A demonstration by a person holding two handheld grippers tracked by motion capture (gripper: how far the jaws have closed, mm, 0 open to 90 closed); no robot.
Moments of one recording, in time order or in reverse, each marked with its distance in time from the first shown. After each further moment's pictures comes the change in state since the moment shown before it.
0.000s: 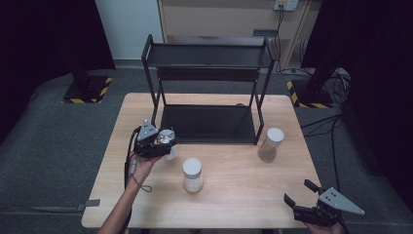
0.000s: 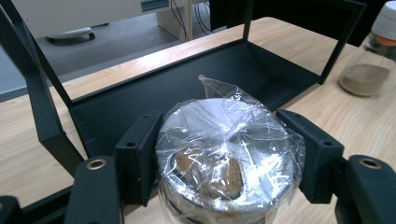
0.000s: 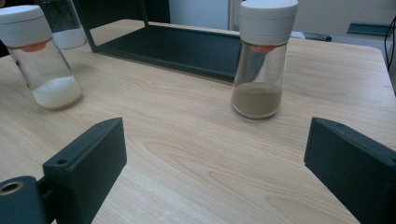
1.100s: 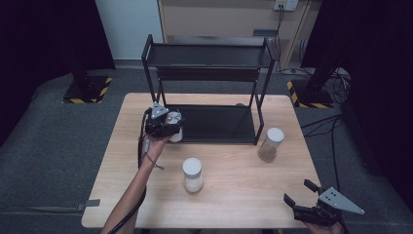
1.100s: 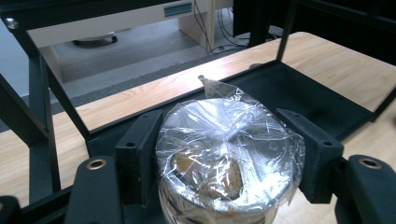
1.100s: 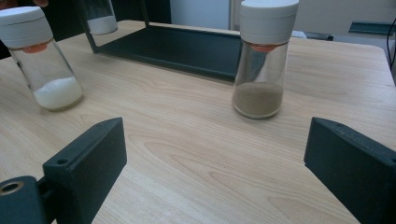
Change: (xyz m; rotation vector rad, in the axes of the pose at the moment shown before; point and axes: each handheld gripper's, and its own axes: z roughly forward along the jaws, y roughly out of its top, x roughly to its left) left arm 0.006 0.035 0.056 -0.002 0.092 -0.013; right arm -0.001 -0.001 0.001 -0.001 0.005 0.010
